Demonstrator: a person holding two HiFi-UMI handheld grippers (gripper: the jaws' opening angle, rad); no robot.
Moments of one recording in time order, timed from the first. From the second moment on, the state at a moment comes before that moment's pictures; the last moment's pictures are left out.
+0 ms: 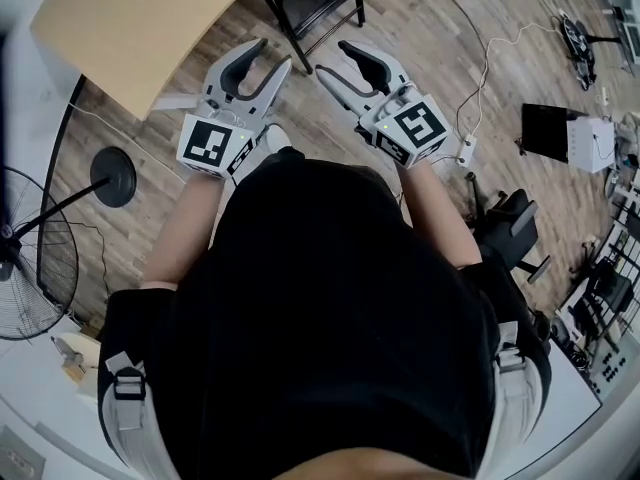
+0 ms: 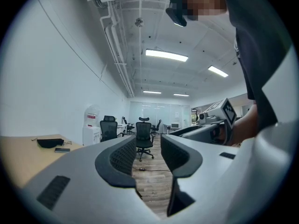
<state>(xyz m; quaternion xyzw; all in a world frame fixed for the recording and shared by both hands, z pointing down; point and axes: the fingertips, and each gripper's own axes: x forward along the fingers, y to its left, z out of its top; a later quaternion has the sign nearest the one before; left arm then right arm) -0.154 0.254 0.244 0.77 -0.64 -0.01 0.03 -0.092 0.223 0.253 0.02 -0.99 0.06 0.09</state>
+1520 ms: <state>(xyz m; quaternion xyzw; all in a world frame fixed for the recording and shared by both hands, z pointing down) -0.249 0.021 0.274 0.75 -0.65 0.06 0.05 -0.172 -0.011 0.288 0.02 -0.99 0.07 0.10</state>
